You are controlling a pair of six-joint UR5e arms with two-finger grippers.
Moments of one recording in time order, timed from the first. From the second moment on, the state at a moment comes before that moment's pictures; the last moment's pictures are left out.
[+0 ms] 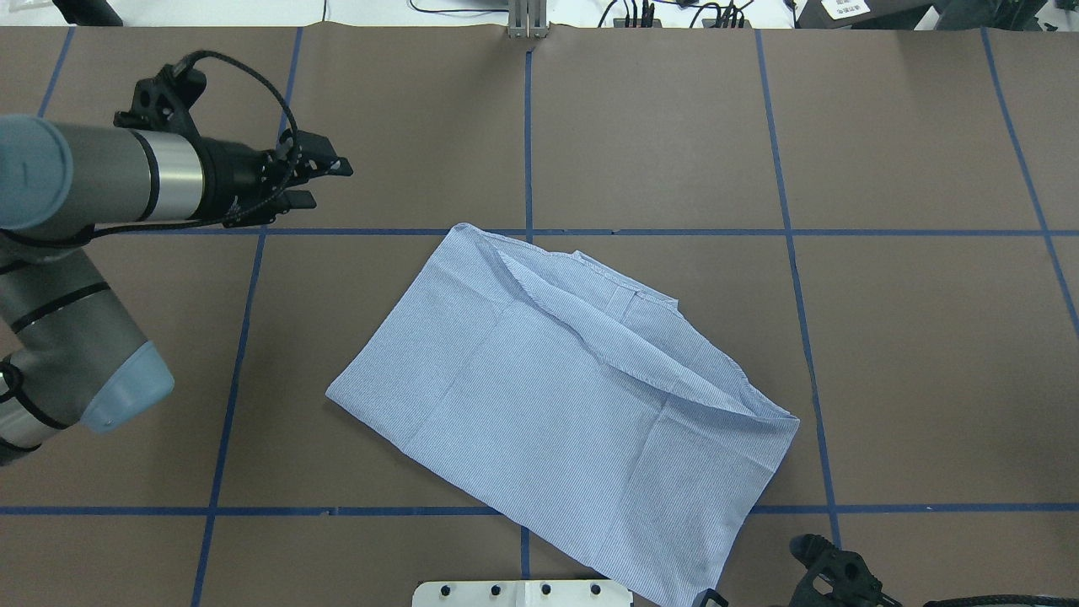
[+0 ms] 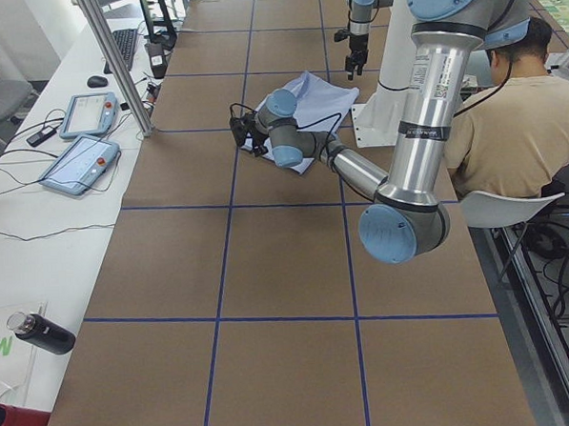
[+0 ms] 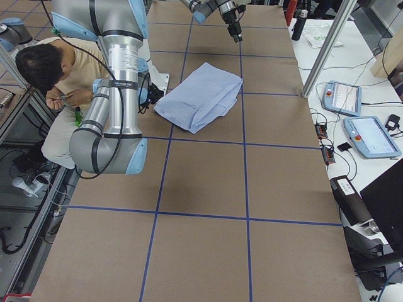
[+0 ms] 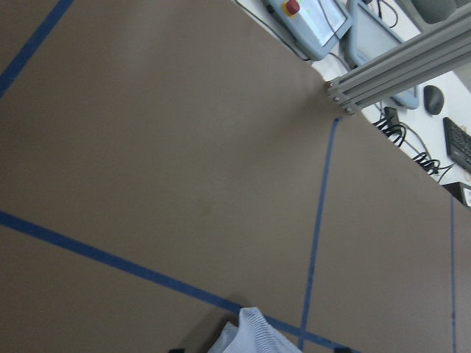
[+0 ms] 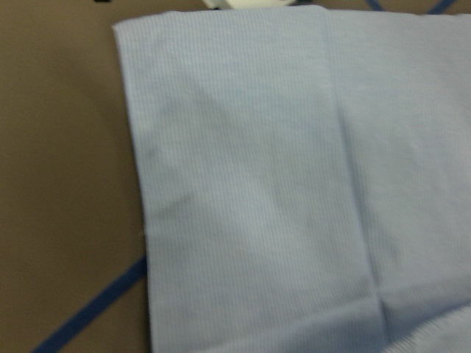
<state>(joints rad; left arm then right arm) -0.73 -1.78 -1.82 -2.36 -1.84 -1.72 -0.03 -1.62 2.31 -1.20 1.46 2.29</state>
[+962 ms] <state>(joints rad) -0.39 -1.67 -1.92 -2.30 -1.51 -1.83 0.42 -1.31 2.05 -1.20 1.61 2.16</state>
